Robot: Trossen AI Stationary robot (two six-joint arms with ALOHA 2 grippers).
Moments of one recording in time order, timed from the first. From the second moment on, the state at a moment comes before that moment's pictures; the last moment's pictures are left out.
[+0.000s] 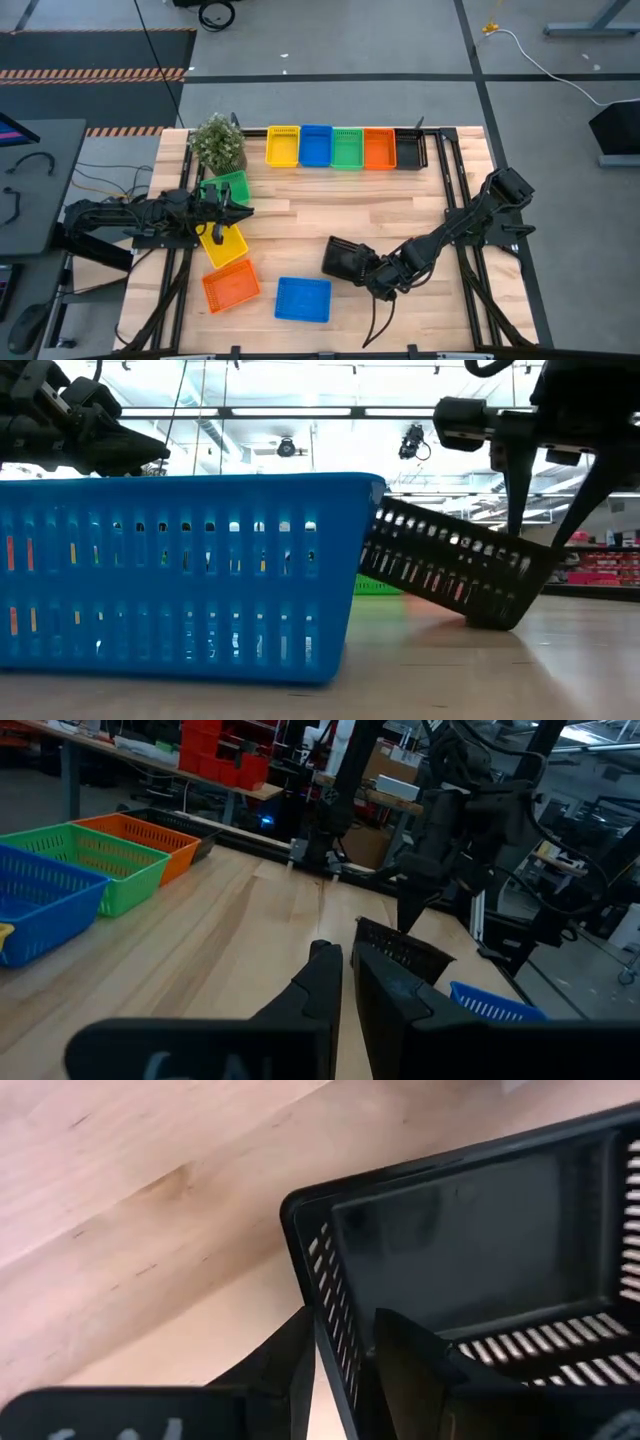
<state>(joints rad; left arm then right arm) 0.02 0.14 0.01 0.12 -0.02 -0.30 0.55 1.71 1.07 -0.64 0.25 -0.54</state>
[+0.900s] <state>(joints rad) 0.02 0.14 0.01 0.11 -0.02 -0.31 0.53 1.71 1.01 -0.46 0.27 -0.59</state>
